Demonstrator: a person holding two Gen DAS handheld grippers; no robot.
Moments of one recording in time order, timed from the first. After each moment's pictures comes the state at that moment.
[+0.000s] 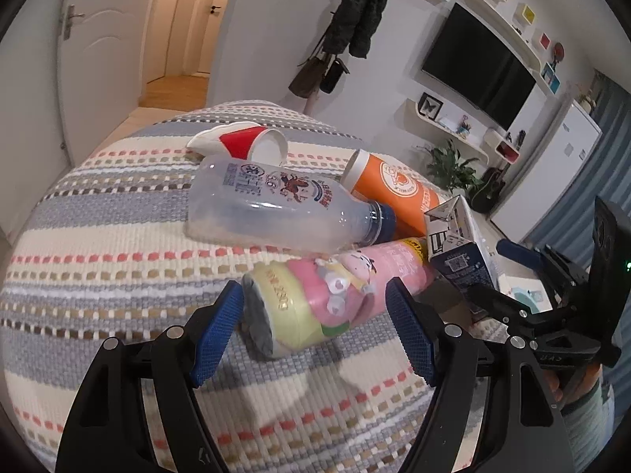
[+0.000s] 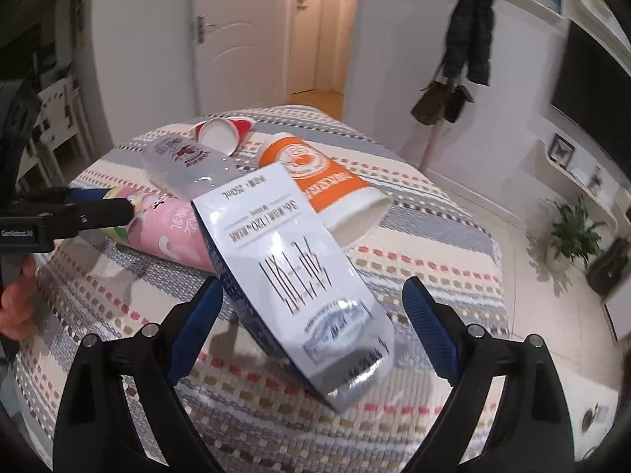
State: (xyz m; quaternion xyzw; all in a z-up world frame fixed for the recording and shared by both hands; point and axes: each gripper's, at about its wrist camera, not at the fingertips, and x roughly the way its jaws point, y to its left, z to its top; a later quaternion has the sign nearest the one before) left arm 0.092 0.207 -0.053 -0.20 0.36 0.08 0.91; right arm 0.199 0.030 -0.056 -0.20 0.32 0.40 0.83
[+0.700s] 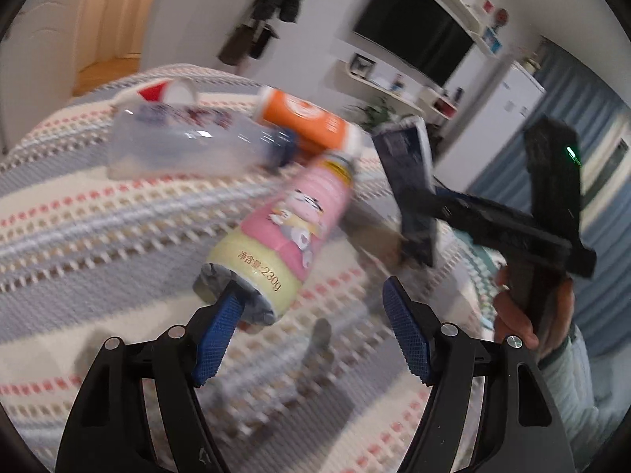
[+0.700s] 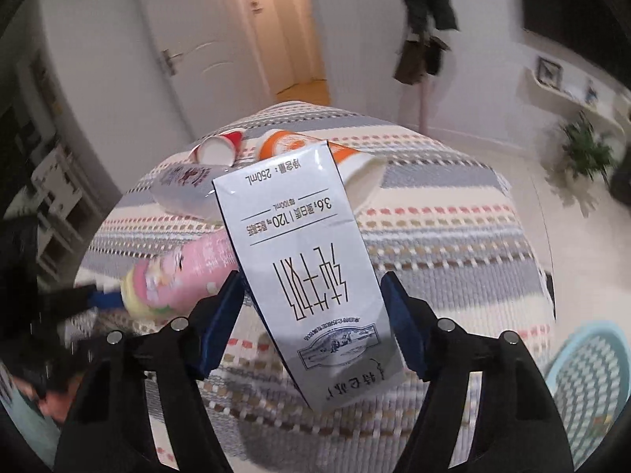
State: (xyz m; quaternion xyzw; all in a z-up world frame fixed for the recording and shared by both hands) left arm 0.068 0.163 -0.068 -0.20 0.39 -0.08 0.89; right arm 0.195 -0.006 -0.051 -0.06 0.40 0.37 0.83
